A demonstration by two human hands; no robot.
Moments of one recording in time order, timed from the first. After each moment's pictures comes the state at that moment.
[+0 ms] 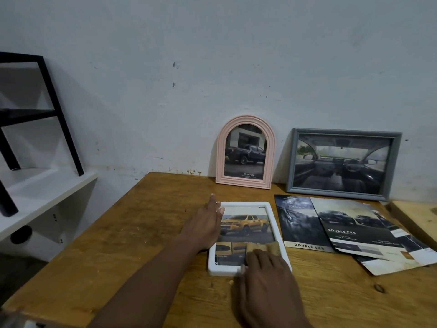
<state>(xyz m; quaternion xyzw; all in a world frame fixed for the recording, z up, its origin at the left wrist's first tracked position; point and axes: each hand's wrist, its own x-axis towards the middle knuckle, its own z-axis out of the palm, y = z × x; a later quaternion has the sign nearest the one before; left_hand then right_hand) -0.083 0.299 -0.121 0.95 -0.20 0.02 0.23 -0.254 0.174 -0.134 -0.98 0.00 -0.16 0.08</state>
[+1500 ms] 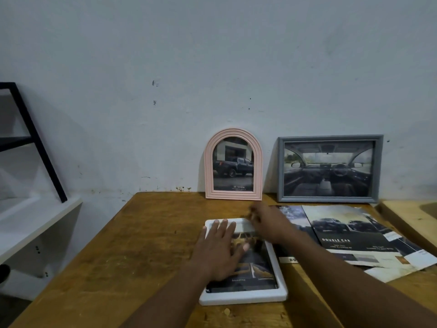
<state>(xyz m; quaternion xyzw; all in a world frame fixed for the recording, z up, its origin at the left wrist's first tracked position) -0.098 0.261 -0.122 0.95 -0.29 -0.04 0.09 -0.113 0.077 -0.085 -0.96 0.05 -0.08 0.26</state>
